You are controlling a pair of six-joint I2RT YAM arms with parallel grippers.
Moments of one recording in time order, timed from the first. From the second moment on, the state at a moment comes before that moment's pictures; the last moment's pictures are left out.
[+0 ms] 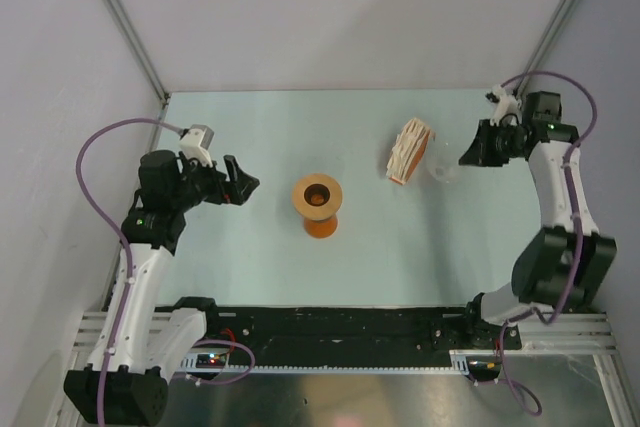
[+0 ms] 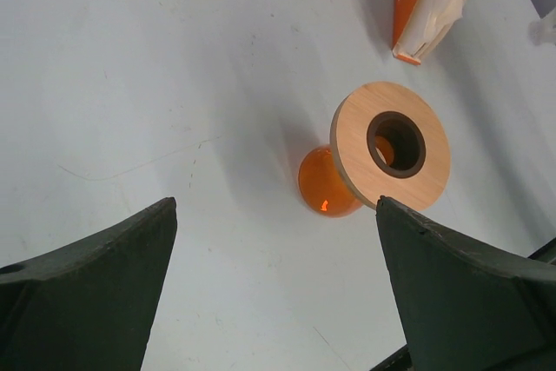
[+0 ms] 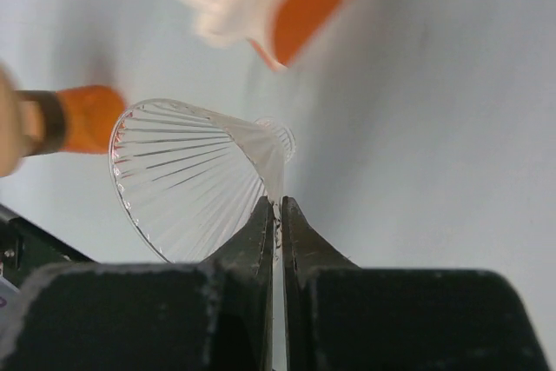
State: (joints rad) left arm -0.03 0.86 0.88 -0.48 0.48 -0.14; right arm -0.23 1.56 1.37 -0.86 -0.59 -0.17
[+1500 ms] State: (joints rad) left arm -0.03 0.79 0.88 -0.49 0.46 -0.21; right arm 0.62 1.96 2.12 -1.19 -0.48 0.06
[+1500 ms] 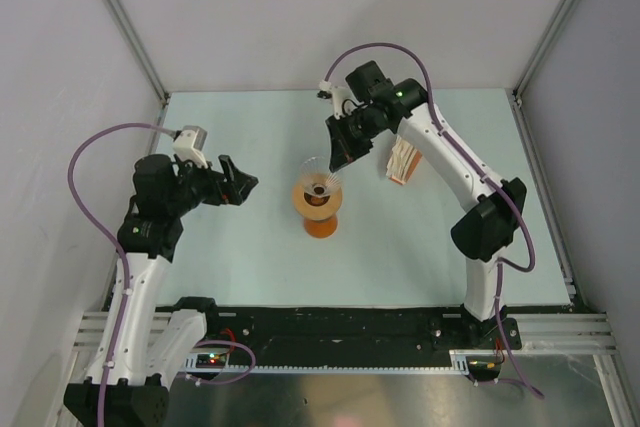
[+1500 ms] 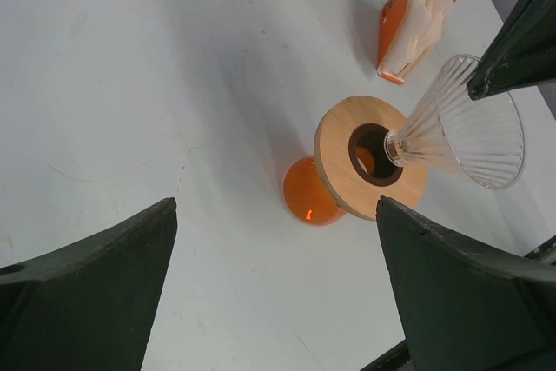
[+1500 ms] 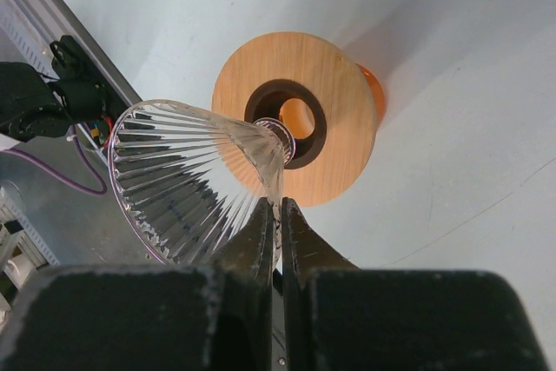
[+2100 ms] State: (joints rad) left arm -0.05 0.91 0.91 -0.49 0.56 -0.24; right arm 0.60 1.99 2.05 -1.12 -0.49 0.10
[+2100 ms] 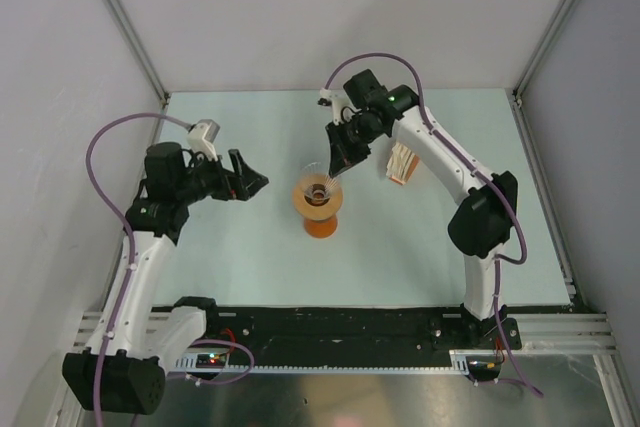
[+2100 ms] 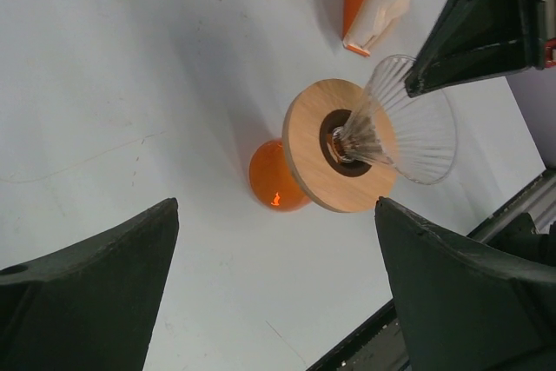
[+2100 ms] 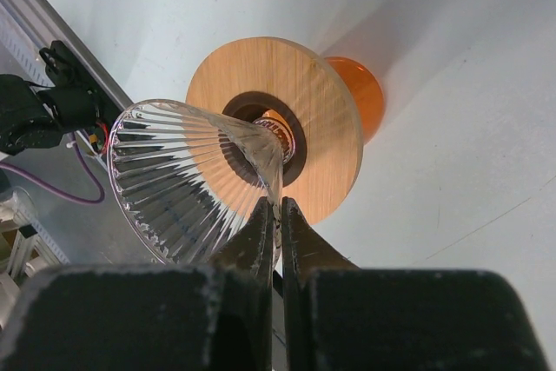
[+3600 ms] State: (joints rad) left arm -0.35 1.33 1.09 -0.47 0.60 -0.32; right arm 0.61 2.00 2.01 -1.07 -0.48 0.12
